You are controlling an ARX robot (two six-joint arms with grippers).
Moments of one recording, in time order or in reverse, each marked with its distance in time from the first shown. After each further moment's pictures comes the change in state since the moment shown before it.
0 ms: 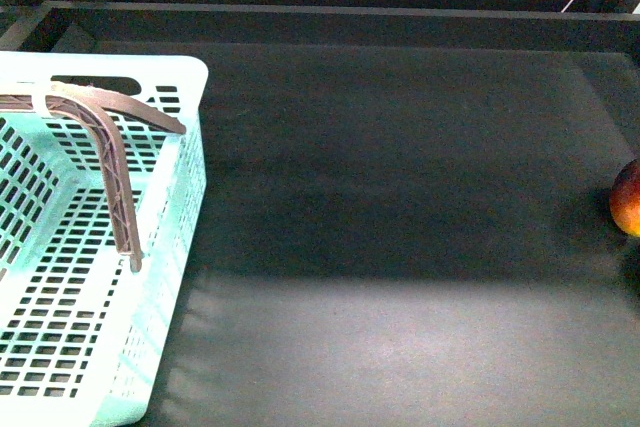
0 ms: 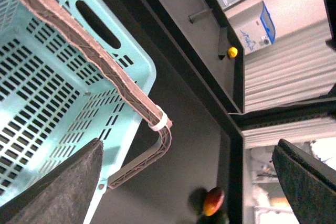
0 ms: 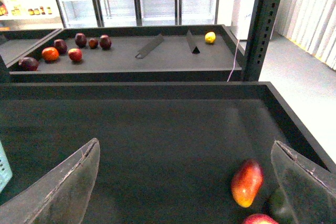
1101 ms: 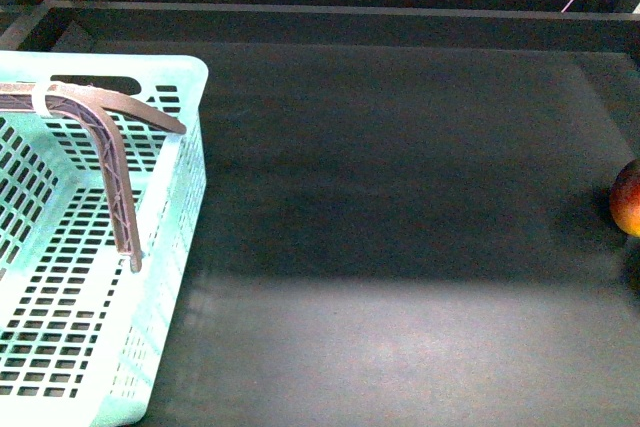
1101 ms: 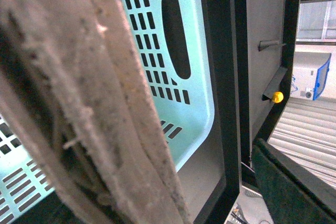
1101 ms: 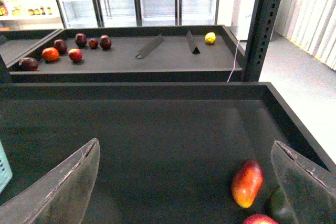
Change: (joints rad) left arm 0.051 0.891 0.354 0.293 -0.063 -0.218; right arm 0.000 0.000 0.000 0.000 0.000 0.000
